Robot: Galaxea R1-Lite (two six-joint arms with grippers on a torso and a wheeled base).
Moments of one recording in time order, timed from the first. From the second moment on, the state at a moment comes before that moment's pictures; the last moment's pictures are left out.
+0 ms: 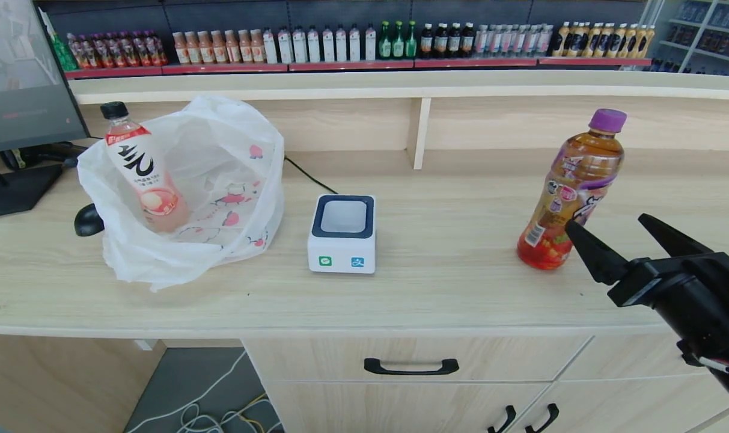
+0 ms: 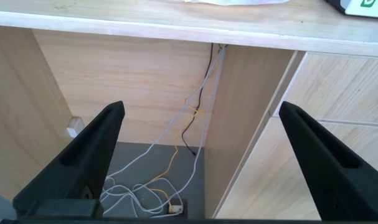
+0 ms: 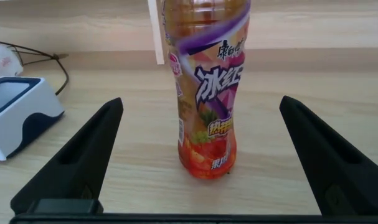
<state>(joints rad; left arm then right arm) 0.00 0.00 0.00 0.00 0.00 0.00 0.38 1.50 -0.18 -1.57 -0.21 -0.03</state>
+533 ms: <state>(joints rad) 0.00 0.00 0.00 0.00 0.00 0.00 0.33 1.58 -0.26 -1.57 -0.21 -0.05</state>
